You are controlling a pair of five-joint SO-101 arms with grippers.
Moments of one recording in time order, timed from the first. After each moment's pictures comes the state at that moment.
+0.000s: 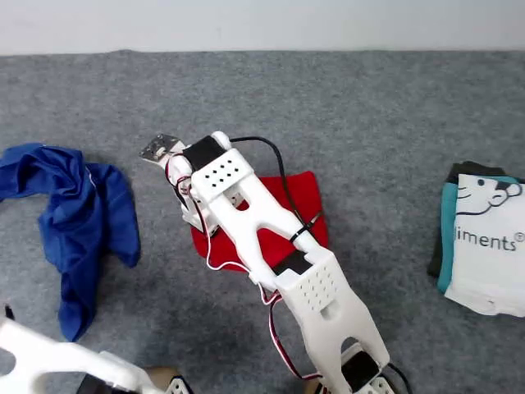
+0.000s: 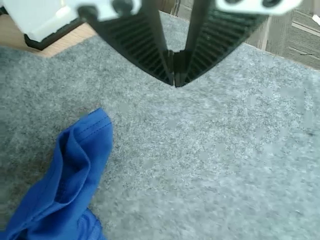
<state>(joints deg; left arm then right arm) -71.7 -36.7 37.3 90.1 -42.8 -42.5 45.9 -48.0 100.1 14.1</state>
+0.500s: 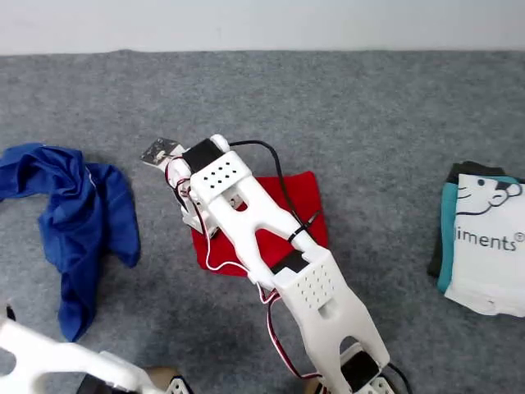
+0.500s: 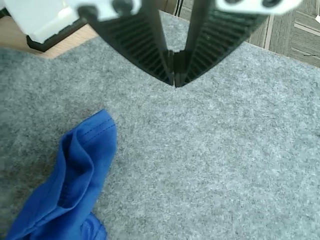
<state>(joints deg) -71.7 -36.7 37.8 89.9 -42.8 -42.5 47.7 -48.0 99.1 14.1</state>
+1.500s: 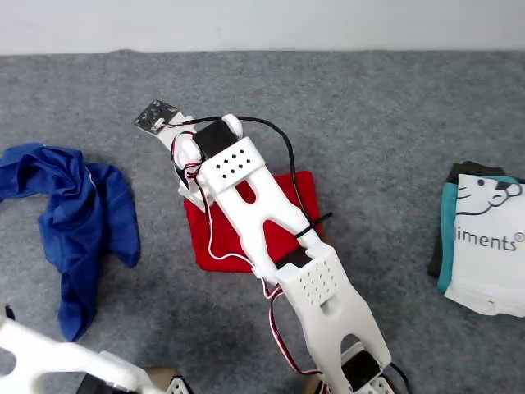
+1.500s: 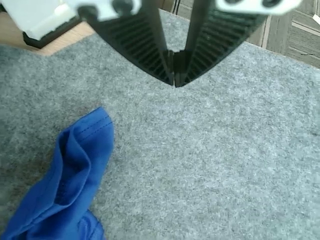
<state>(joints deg) -71.7 -36.7 37.8 88.8 -42.8 -40.4 48.8 -63.5 100.5 16.0</state>
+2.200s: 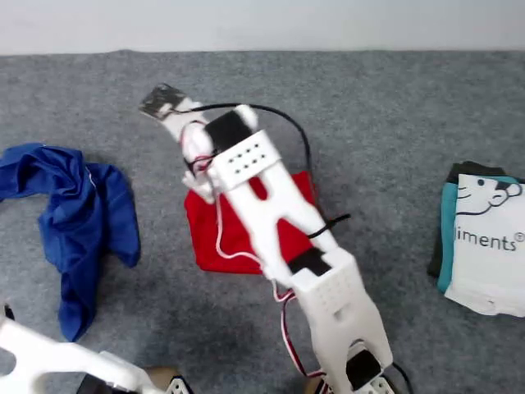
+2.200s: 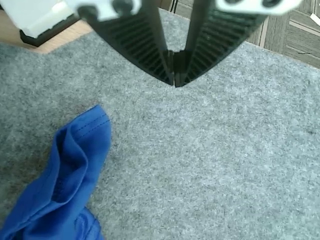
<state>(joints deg) -71.7 -36.7 37.8 88.5 -42.9 -37.4 38.5 -54.9 100.6 17.5</state>
